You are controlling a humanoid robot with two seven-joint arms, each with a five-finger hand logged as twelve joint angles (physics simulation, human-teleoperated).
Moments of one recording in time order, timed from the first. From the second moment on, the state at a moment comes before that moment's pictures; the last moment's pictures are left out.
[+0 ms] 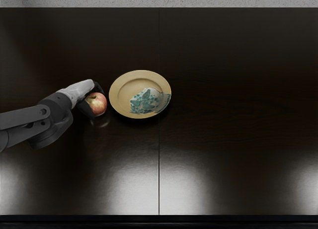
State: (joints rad) left arm -1.03 0.57 -0.09 -1.43 1.15 0.25 0.61; right arm 0.11 0.00 0.00 0.12 0.03 0.13 -0.42
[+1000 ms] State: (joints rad) left arm -1.11 0.65 -0.10 -1.45 1.09 0.24 0.61; right arm 0.11 0.00 0.00 0.12 0.03 0.13 -0.42
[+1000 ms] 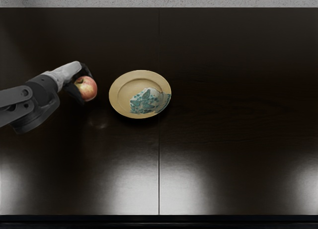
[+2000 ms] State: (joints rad) left arm -1.31 0.34 -0.10 -1.39 0.98 0.23 0.61; right arm 0.12 0.00 0.00 0.12 0.03 0.13 -0.42
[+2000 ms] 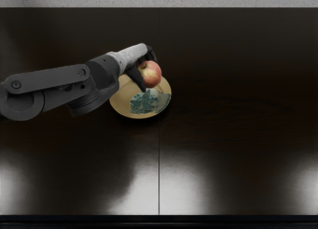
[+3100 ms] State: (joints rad) left arm -1.20 0.36 -0.25 -1.38 0.82 0.27 0.61; right arm 0.12 0.00 0.00 0.12 0.03 0.14 -0.42
